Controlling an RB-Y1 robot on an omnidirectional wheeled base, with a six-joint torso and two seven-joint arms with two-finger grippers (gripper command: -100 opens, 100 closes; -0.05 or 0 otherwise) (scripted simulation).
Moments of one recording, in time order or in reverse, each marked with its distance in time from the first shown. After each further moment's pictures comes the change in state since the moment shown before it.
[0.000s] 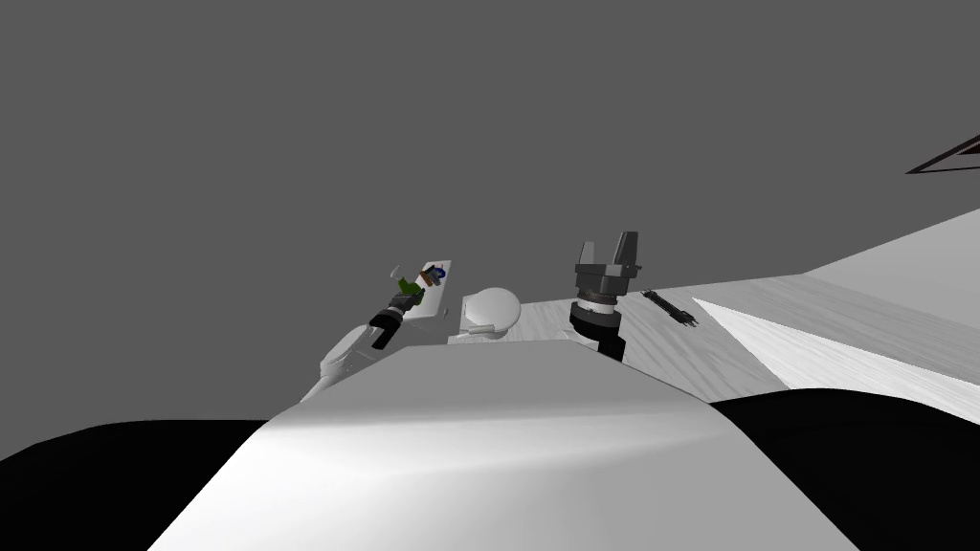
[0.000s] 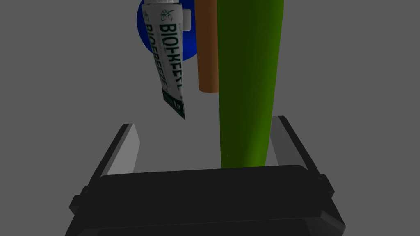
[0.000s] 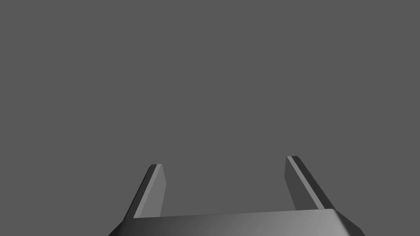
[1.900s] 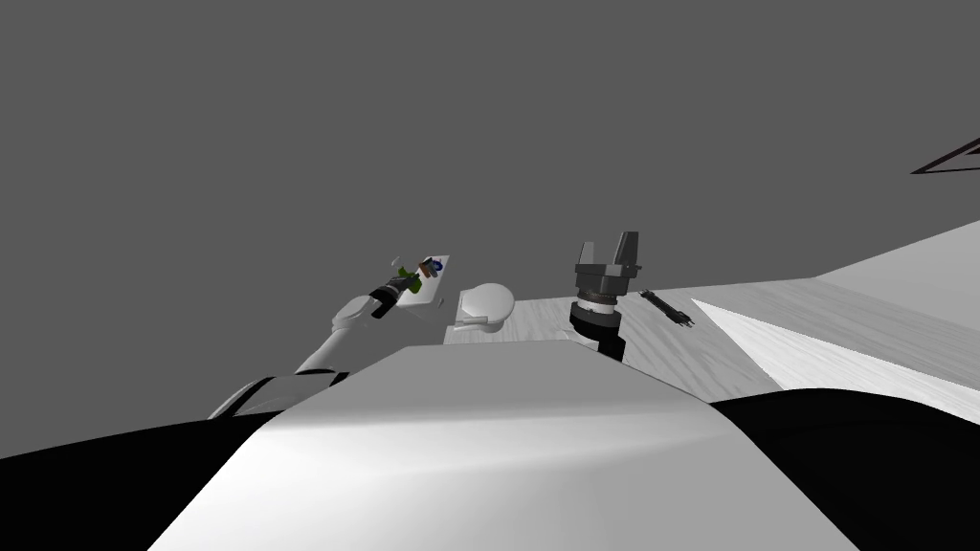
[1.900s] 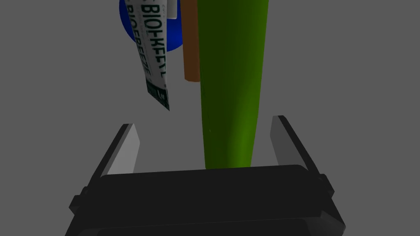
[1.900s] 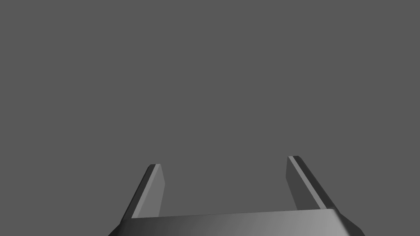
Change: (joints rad) left arm -0.453 0.081 0.002 0.542 -0.212 -0.213 0.263; right arm 0.000 0.000 0.000 0.000 0.000 0.000 0.000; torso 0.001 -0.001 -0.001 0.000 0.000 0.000
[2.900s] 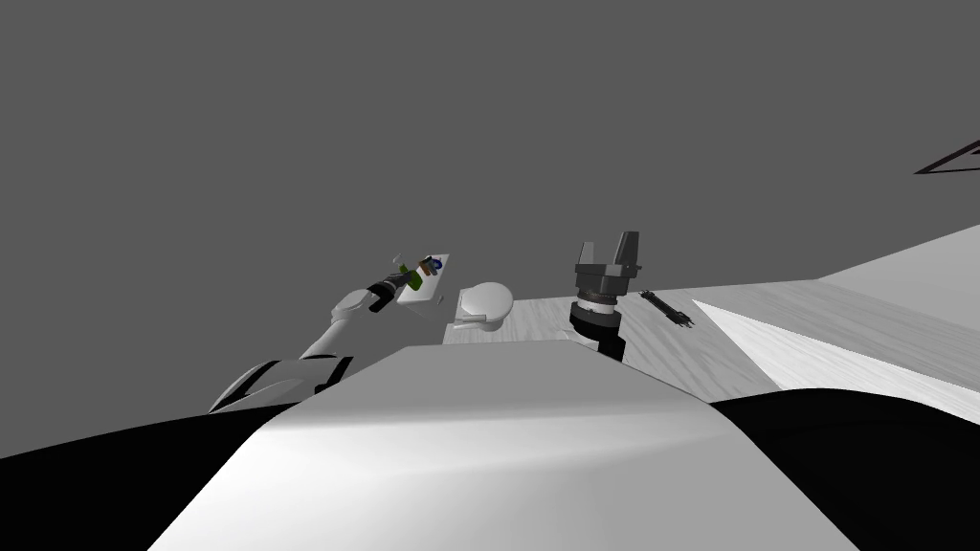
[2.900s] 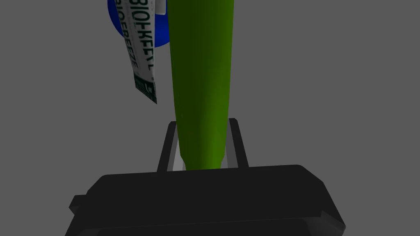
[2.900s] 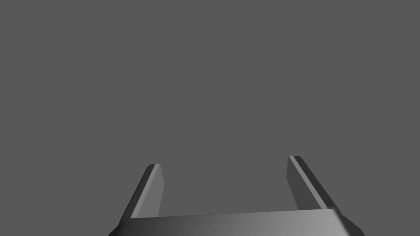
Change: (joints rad) left arm -0.115 0.020 0.001 0.150 -0.054 -0.050 0.064; right arm 0.000 0.000 0.000 0.000 0.000 0.000 0.000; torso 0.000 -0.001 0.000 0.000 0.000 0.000
